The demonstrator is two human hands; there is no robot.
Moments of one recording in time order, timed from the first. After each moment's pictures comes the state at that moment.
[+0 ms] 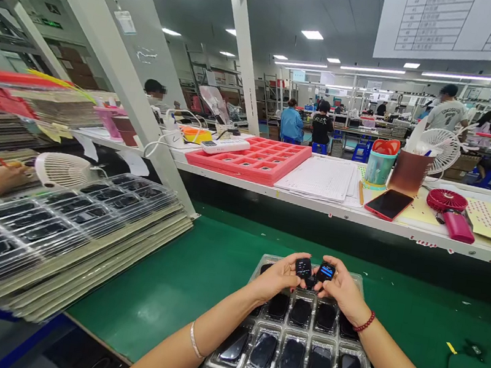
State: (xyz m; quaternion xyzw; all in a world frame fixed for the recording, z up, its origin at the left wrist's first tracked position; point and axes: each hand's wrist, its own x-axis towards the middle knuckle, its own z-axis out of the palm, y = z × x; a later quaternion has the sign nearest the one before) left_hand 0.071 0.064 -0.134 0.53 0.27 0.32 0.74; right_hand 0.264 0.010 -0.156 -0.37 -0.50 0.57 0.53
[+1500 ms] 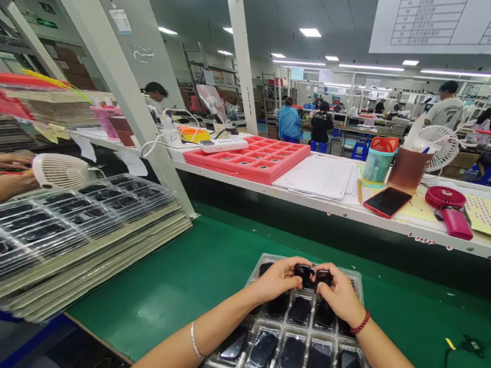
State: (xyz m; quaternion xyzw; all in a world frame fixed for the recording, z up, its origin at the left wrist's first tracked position) left_hand 0.074 0.060 -0.134 0.65 0.28 0.32 0.63; right_hand 0.256 0.004 -0.149 -0.47 -0.61 0.45 0.46
